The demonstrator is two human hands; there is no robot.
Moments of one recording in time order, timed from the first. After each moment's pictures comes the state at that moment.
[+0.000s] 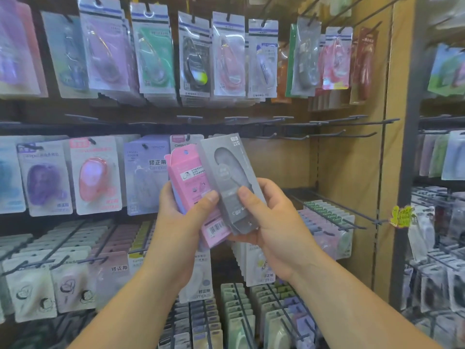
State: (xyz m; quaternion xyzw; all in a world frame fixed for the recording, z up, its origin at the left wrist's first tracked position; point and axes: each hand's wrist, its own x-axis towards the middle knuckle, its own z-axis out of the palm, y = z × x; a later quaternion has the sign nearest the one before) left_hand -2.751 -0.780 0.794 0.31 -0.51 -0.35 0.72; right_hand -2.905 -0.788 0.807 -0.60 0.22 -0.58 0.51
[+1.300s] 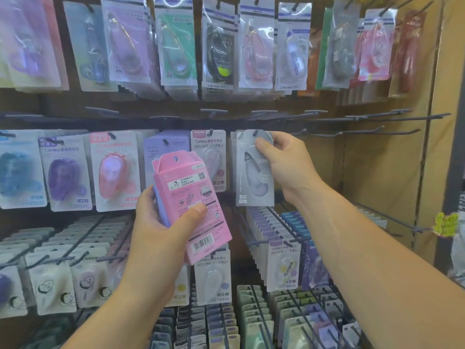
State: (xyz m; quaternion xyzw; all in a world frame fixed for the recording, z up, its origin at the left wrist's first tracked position) left_hand -2.700 -0.774 0.781 0.35 -0.49 -0.28 0.75; right_hand -2.883 -0.898 0.877 -0.63 0.29 -0.64 0.32
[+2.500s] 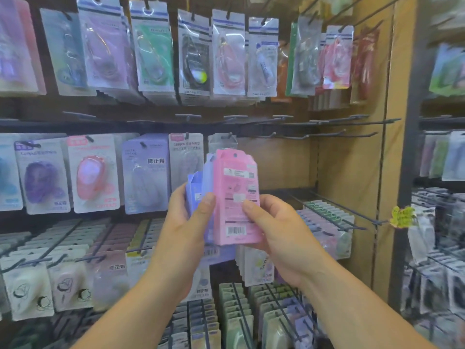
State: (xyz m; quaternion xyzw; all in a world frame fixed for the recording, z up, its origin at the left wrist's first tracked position) left_hand -2.761 -0.769 0.787 0.34 -0.54 -0.33 0.70; right_hand -2.915 -0.801 0.792 -0.61 0.26 -0.56 0.49
